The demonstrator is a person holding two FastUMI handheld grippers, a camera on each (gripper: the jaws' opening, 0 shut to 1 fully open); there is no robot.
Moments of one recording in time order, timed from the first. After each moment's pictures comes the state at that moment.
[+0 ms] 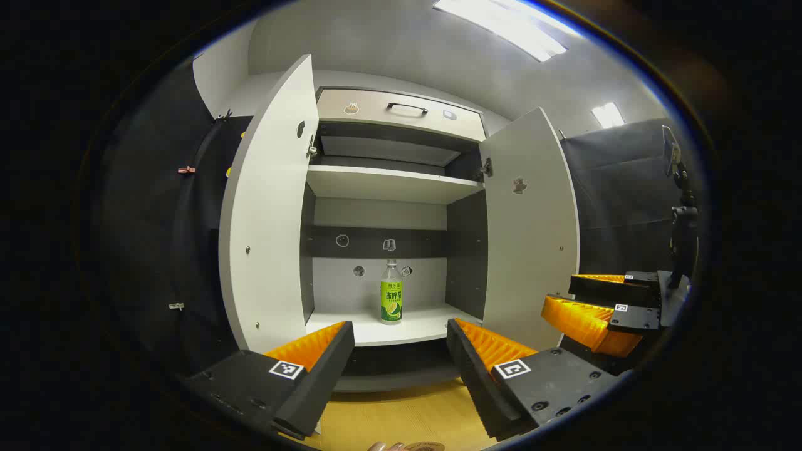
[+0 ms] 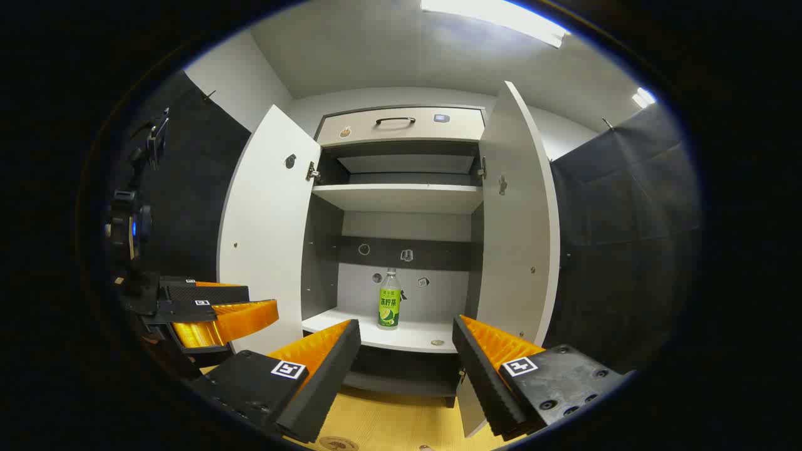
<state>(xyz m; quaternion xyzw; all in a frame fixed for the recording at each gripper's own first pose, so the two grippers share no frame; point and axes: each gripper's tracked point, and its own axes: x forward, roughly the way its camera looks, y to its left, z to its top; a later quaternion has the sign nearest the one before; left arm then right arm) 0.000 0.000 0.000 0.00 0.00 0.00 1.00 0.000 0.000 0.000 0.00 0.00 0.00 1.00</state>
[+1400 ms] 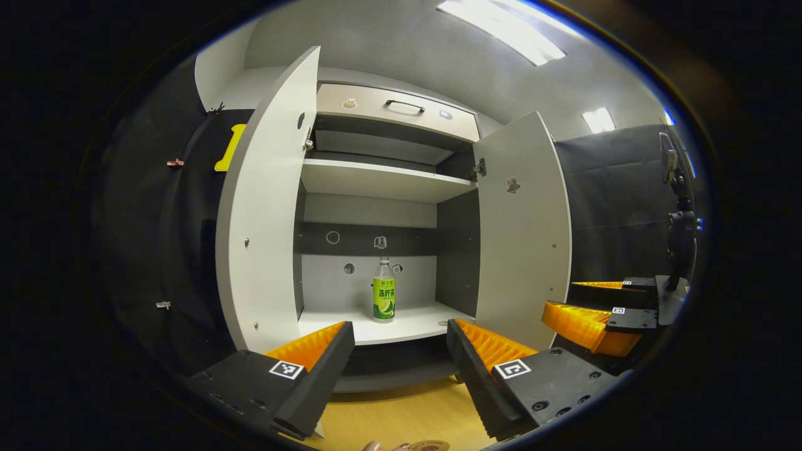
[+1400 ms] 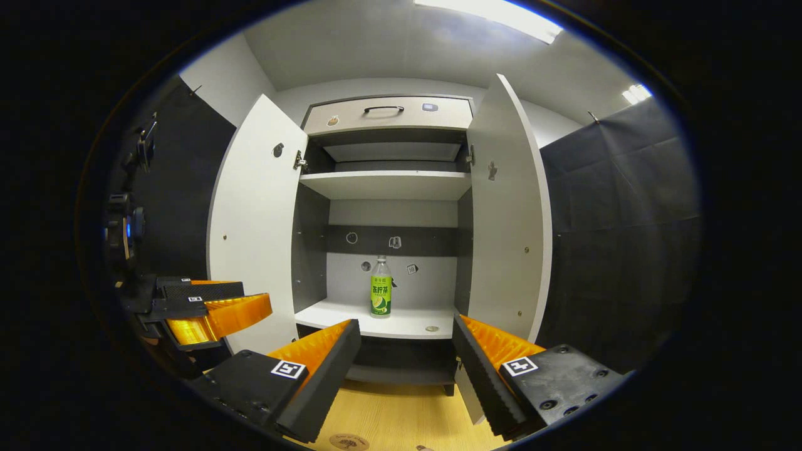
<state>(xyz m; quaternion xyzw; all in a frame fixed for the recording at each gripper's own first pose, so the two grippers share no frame) 0.007 0.013 -0.009 -0.01 0.00 -0.04 1.00 -0.010 0.009 -0.015 0.01 0.03 -0.05 1.00</state>
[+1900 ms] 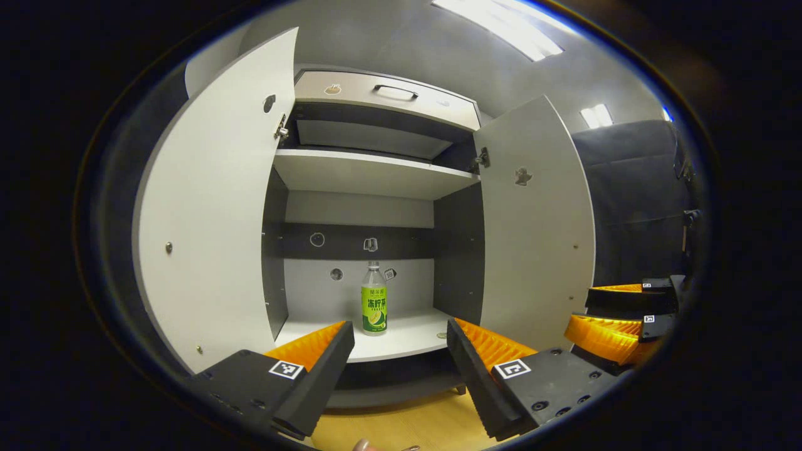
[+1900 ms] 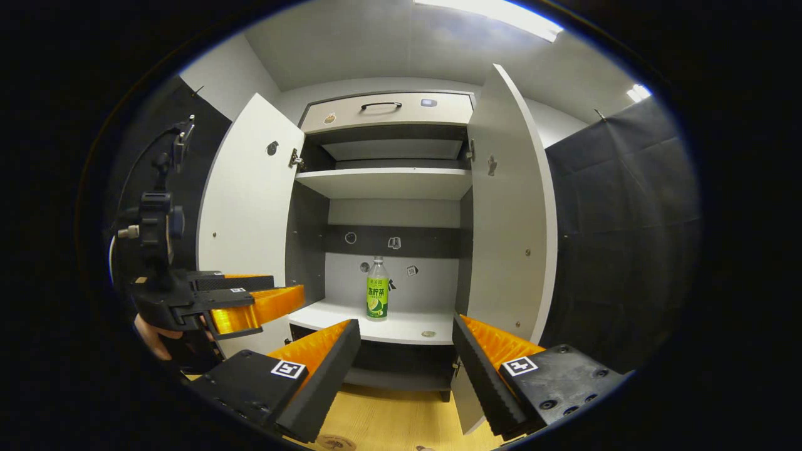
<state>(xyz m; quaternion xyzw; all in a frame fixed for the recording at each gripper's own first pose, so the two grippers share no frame) 0.101 -0.007 -0.005 0.01 -0.01 -0.05 1.00 0.030 -0.020 -0.021 0.01 0.02 -0.02 1.00</state>
